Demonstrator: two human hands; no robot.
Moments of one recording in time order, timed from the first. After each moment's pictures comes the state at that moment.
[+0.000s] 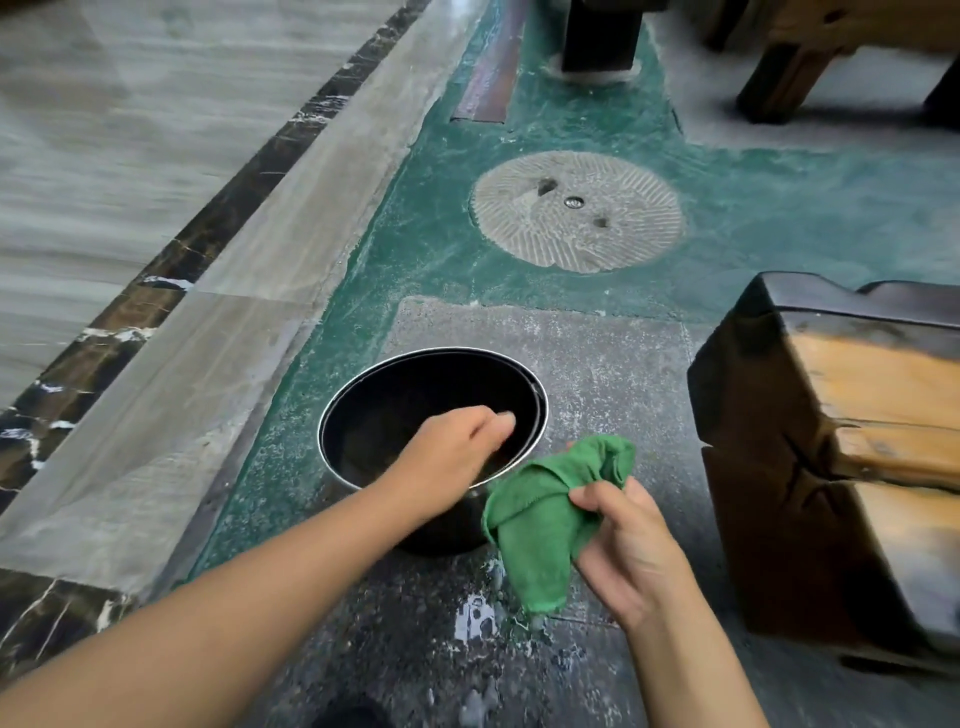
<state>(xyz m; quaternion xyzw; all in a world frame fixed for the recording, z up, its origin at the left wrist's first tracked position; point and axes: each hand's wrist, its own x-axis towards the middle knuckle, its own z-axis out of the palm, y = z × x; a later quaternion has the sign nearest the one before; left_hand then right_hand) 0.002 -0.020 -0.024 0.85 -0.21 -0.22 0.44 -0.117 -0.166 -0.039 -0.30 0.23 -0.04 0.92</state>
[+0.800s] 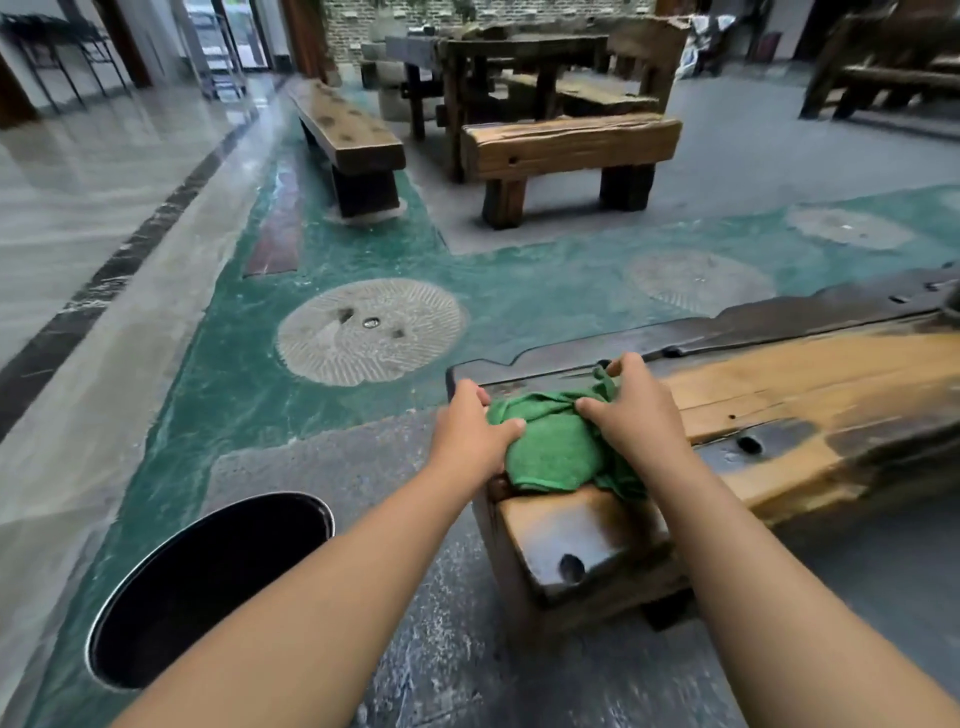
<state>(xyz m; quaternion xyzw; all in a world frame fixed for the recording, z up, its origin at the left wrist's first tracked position) -0.072 -0.275 0.077 0.84 -0.24 -0.18 0.45 -0.186 -0.417 0.086 -0.82 0.45 -0.21 0.27</state>
